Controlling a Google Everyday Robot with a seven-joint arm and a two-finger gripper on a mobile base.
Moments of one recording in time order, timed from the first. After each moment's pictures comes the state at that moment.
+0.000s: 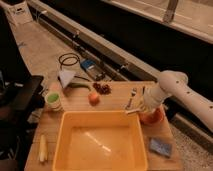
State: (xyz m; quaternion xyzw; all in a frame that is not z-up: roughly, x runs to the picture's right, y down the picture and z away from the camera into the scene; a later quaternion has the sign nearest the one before) arm 0.204 0.124 0.787 -0.27 -0.26 -0.14 0.92
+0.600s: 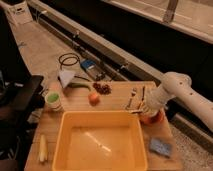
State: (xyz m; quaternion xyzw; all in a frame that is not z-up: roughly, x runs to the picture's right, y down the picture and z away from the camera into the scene) arm 0.220 0.126 0.788 -0.29 -0.24 -0.12 0.92
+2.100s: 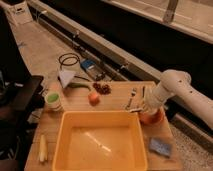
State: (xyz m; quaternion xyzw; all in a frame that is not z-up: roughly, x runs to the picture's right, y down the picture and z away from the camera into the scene) arm 0.216 0.121 0.777 -0.28 -0.24 -0.13 0.92
